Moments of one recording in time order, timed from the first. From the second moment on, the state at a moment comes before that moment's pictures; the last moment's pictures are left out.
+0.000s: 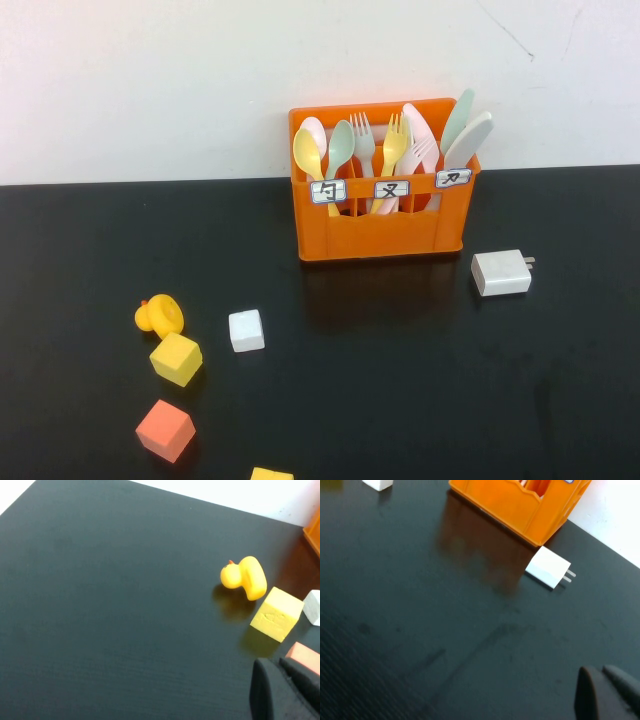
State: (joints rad) right arm 0.44 0.17 -0.36 0.02 0.73 -0.41; left arm 0.02 -0.02 0.01 -0.11 0.38 -0.20
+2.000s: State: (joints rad) right arm 0.44 0.17 -0.36 0.03 0.73 -0.41; left arm 0.02 -0.02 0.01 -0.12 0.38 -0.09
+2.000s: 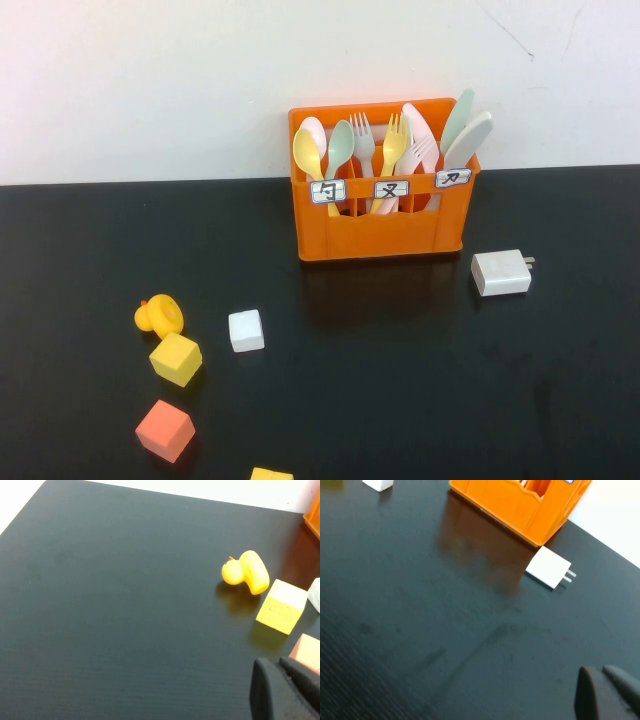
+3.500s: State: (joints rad) right arm 0.05 -0.01 0.01 0.08 0.45 -0.41; left arm 0.02 -0.02 0.01 -0.12 0.38 -0.09
